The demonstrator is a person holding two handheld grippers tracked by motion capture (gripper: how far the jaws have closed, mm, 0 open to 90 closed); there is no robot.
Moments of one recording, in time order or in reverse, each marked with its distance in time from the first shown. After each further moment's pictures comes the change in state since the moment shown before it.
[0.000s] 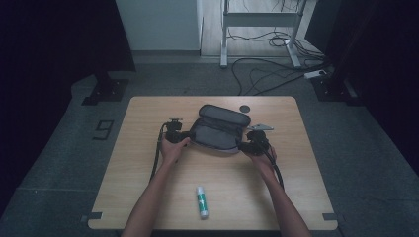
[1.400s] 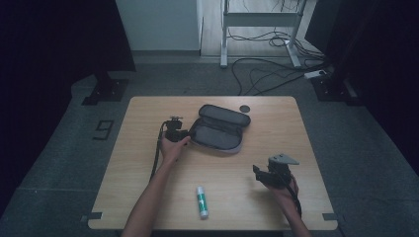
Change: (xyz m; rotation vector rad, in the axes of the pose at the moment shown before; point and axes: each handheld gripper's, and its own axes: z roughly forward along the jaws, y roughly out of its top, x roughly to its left) left arm -0.004 0.005 -0.006 -0.006 0.025 0.007; right arm -0.009 -0.083 -0.086 -0.024 -0.040 0.018
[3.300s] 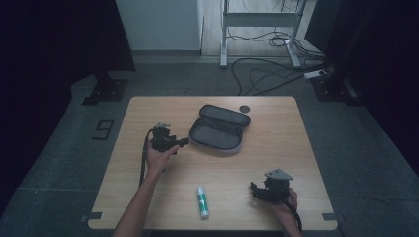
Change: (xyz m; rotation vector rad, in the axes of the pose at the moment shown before) left arm -0.004 -0.027 -0.069 -0.044 -0.031 0.042; right arm 0.016 -0.047 -0.005 0.094 -0.046 -0.055
